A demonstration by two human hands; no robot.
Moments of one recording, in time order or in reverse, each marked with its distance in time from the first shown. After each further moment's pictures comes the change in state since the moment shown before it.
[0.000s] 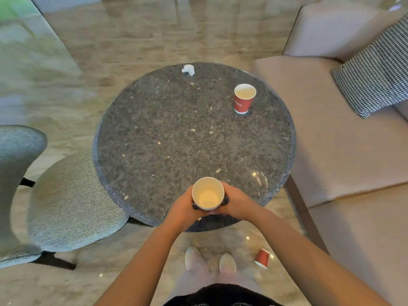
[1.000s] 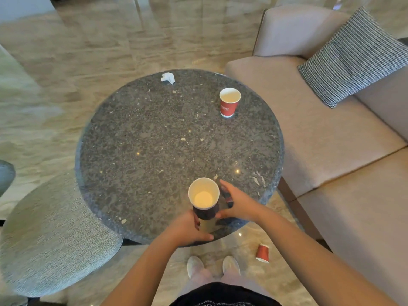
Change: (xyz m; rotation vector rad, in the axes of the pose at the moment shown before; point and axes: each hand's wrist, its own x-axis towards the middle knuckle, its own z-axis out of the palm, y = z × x) left_hand 0.004 -0.005 -0.030 0.394 -0.380 -0.032; right_hand 0.007 0.002 0.002 0.036 0.067 0.202
